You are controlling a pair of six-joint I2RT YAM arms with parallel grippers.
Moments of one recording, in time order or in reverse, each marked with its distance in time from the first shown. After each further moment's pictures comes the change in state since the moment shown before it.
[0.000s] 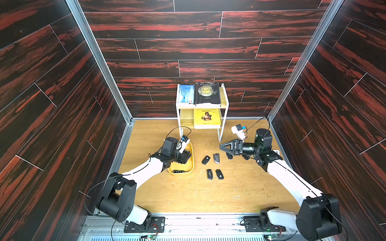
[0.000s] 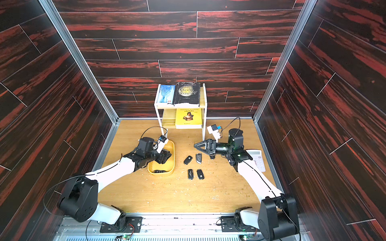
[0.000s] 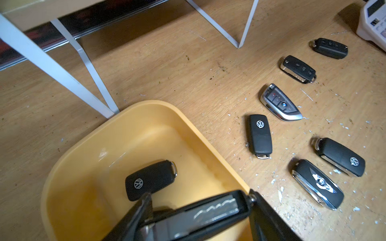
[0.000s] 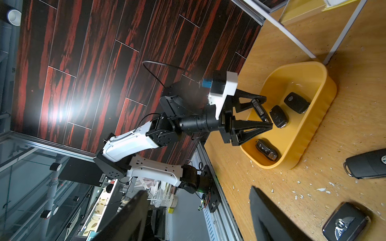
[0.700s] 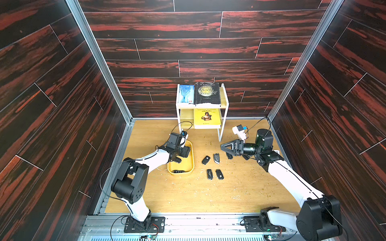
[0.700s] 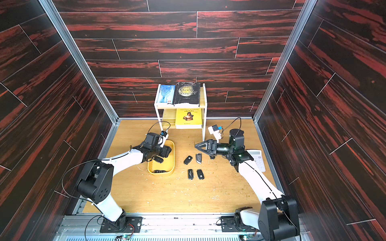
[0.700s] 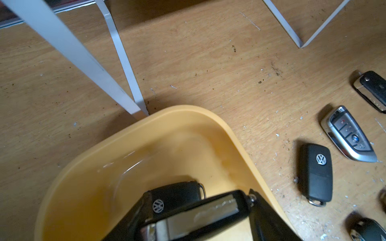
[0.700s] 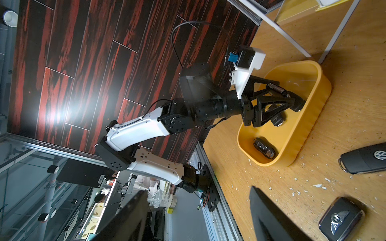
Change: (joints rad) left arm 0.018 0.225 0.169 -0.017 -0.130 -0.122; right arm -0.013 -0.012 0.000 -0.039 0.000 -0.021
